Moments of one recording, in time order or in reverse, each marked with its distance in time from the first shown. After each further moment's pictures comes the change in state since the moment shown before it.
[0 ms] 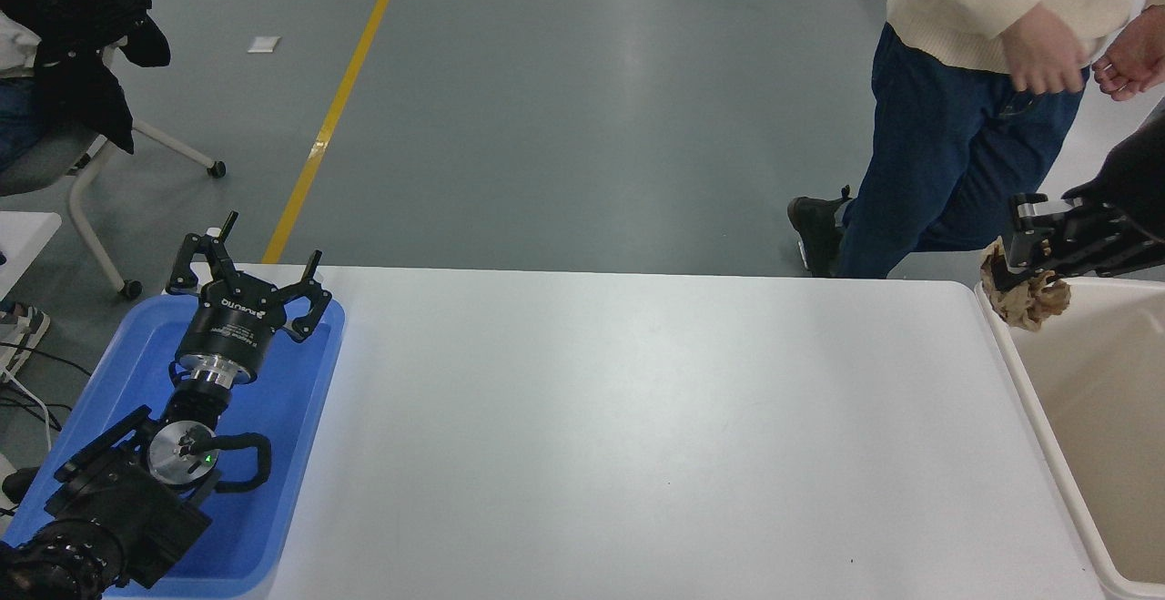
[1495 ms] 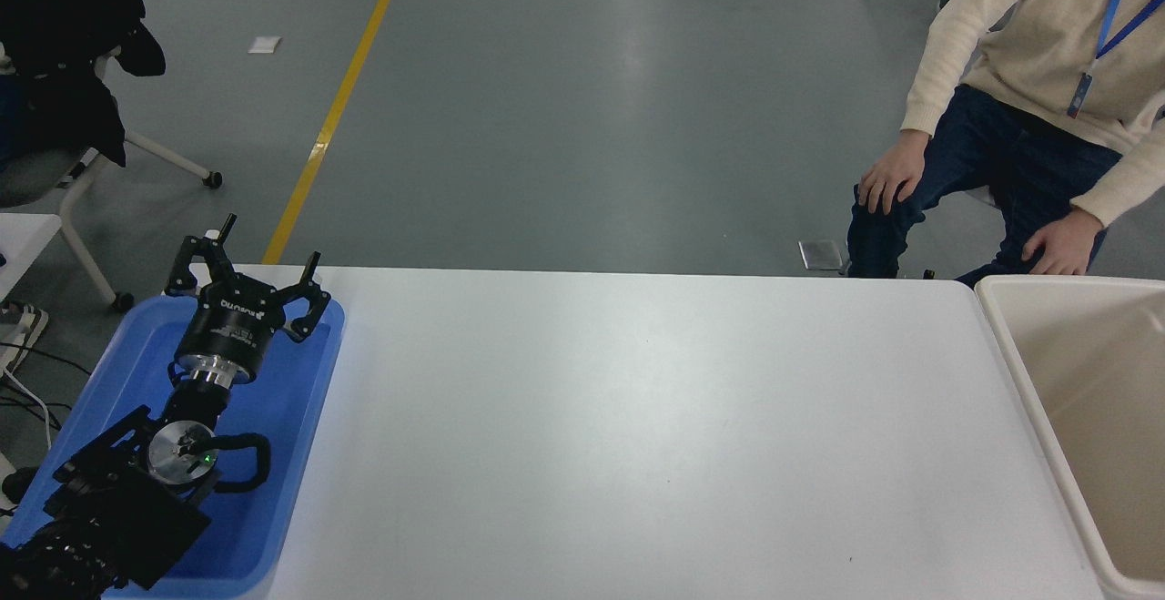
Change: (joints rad) left arm 0.001 0.000 0.000 0.000 -0.001 0.000 -0.003; right arm -1.577 0.154 0.656 -1.144 0.009 -0.898 0.000
